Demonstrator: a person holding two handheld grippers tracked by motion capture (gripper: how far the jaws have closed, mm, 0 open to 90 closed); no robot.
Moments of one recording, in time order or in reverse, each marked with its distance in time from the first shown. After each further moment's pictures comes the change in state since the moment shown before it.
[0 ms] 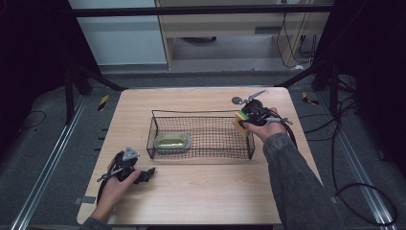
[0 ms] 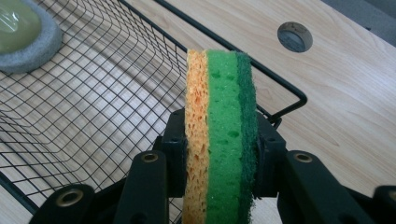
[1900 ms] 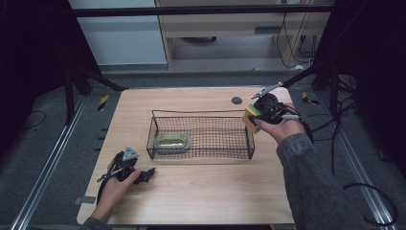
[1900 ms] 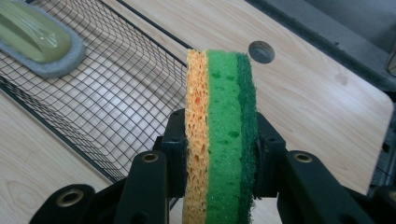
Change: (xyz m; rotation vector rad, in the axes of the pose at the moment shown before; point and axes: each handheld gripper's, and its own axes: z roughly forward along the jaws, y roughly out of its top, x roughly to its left) left arm -0.001 0.000 0.000 -0.004 0.004 -0.003; right arm 0.004 0.002 -0.077 -0.049 -0.044 -0.002
